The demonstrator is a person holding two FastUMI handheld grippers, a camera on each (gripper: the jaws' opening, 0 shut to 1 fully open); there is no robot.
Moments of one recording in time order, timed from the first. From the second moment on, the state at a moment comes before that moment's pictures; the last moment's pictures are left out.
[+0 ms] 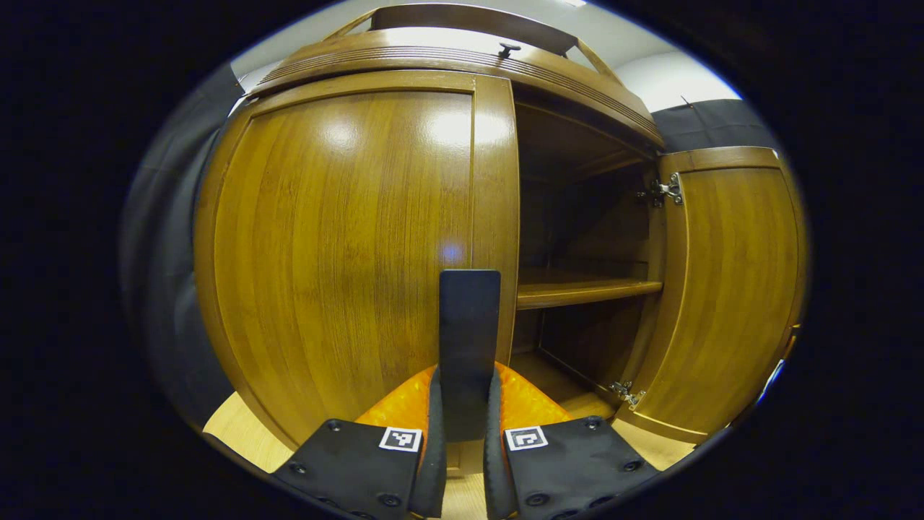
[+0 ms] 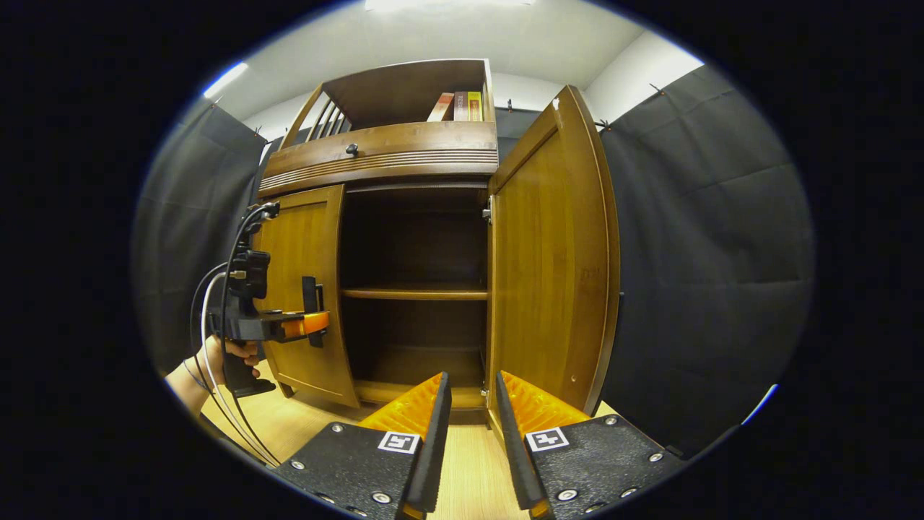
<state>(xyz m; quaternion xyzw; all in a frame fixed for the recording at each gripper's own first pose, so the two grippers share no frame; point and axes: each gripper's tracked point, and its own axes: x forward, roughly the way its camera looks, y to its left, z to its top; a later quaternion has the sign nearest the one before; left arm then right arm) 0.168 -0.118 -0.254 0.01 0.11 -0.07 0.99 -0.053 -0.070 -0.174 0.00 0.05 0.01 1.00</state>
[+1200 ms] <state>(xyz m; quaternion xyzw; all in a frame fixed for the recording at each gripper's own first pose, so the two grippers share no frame) 0.079 -0.092 -0.235 0.03 0.12 -0.12 0.99 -0.054 -0.035 -0.168 0.01 0.05 0.03 1.00</state>
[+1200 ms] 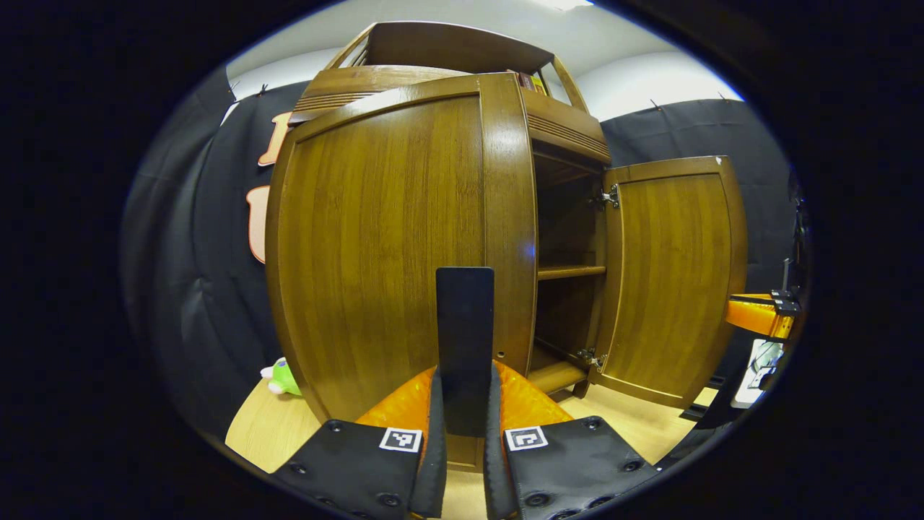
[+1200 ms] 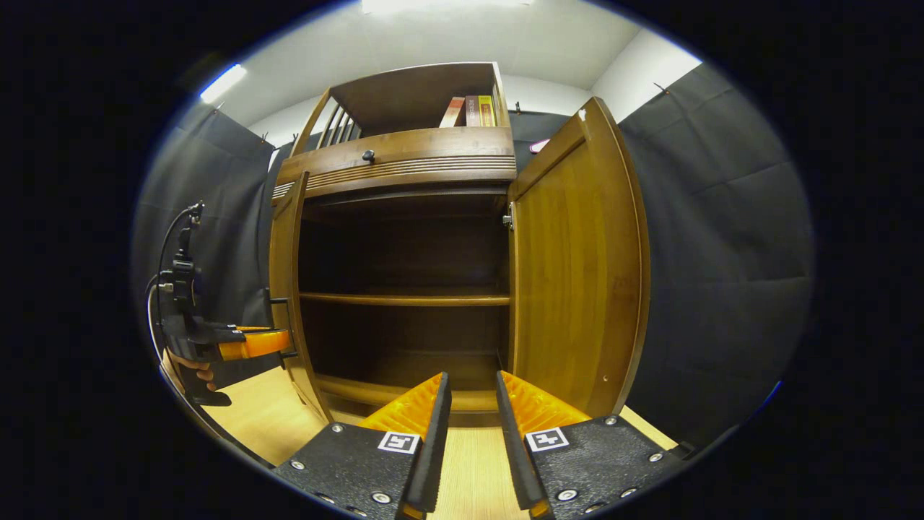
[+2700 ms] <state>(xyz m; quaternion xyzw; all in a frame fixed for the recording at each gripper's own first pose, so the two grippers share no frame) 0.013 -0.020 -0.215 0.02 0.12 -0.09 0.99 -0.048 -0.002 -0.164 0.01 0.04 0.06 1.00</state>
